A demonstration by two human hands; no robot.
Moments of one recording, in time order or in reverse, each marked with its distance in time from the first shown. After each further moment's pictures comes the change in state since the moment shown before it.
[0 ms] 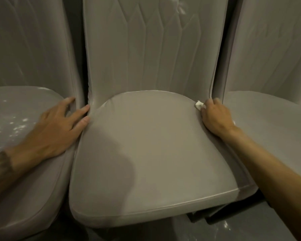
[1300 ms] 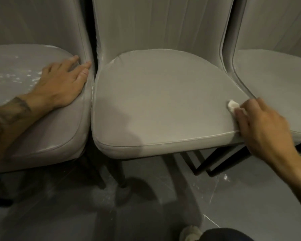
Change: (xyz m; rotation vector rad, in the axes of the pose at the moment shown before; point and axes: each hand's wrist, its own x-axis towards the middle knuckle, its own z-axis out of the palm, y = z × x) left_hand -0.014 -0.027 -0.005 0.086 -0.051 0.036; right_hand -0.206 0.005 -0.039 0.025 0.161 -0.026
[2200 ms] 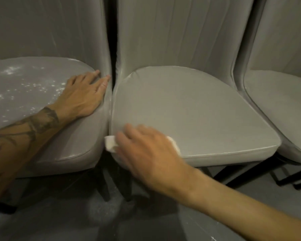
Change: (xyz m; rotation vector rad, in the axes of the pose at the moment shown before) left_hand -0.001 0.002 0.001 0.058 0.035 0.010; right_hand -0.013 -0.238 0.018 0.174 -0.104 -0.709
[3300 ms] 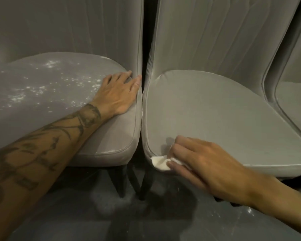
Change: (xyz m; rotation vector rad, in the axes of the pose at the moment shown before) left_hand -0.001 -0.005 0.003 -0.054 0.011 0.003; right_hand -0.013 0.030 -0.026 0.215 -0.246 -0.190
